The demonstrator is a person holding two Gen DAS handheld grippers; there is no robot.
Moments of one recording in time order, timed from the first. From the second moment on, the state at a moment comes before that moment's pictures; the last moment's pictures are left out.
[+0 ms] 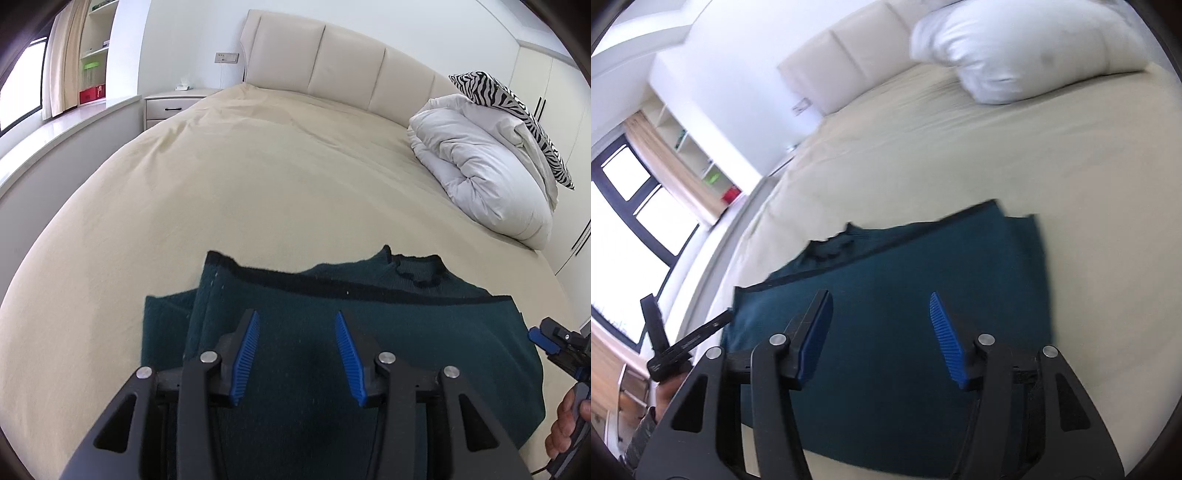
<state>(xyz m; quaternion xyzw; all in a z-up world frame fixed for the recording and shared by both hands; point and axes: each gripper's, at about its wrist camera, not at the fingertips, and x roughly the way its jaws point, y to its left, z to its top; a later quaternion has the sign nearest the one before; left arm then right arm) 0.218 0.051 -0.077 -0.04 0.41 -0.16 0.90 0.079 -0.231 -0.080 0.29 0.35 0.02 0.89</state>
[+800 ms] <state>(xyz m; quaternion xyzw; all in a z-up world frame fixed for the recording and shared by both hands) 0.175 0.051 -0.069 -0.08 0.38 -0.22 0.90 0.057 -0.297 -0.097 0.38 0.23 -0.04 0.89</state>
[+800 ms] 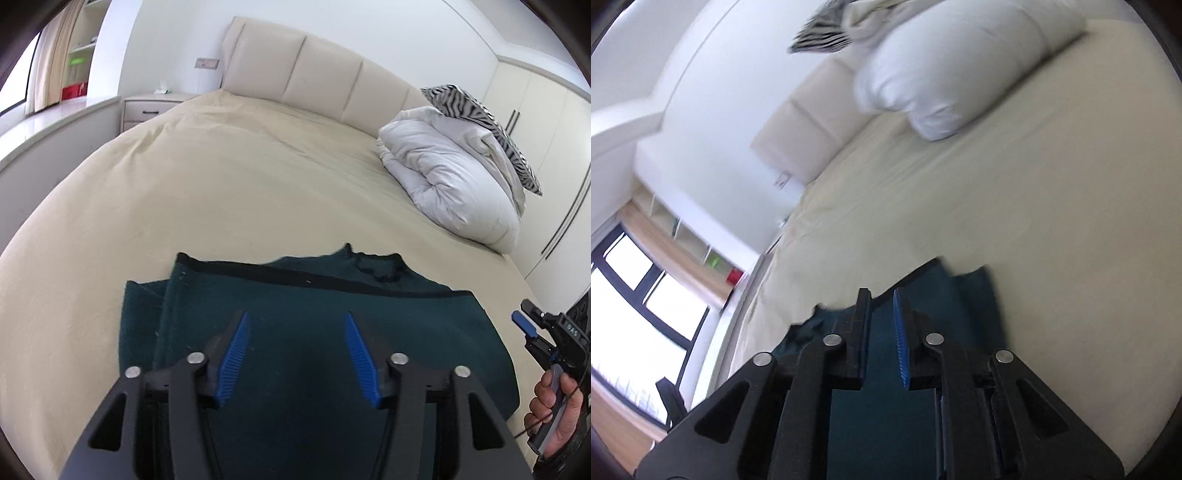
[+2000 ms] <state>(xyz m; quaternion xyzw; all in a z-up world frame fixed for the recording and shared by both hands) 0.151 0.013 -0.114 -0.08 0.44 -0.26 0.86 0.023 -0.338 -0.174 0.51 0.37 0.01 0.78</state>
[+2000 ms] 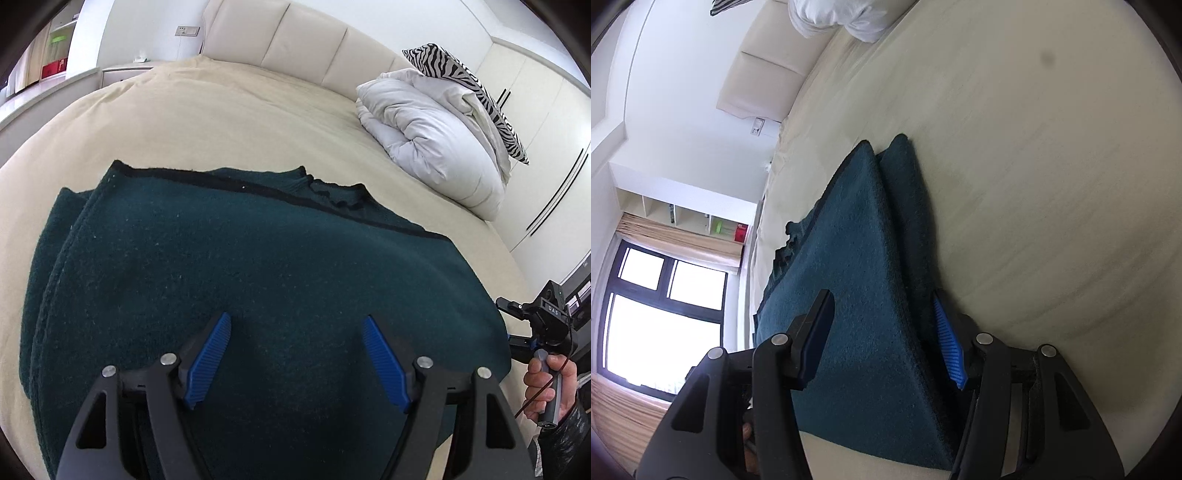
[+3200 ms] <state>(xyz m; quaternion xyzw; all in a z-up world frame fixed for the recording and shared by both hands) 0.161 0.018 -0.115 -0.11 0.47 -0.27 0.83 0.030 -0.329 -0.165 0.46 0.39 -0.06 0.79</state>
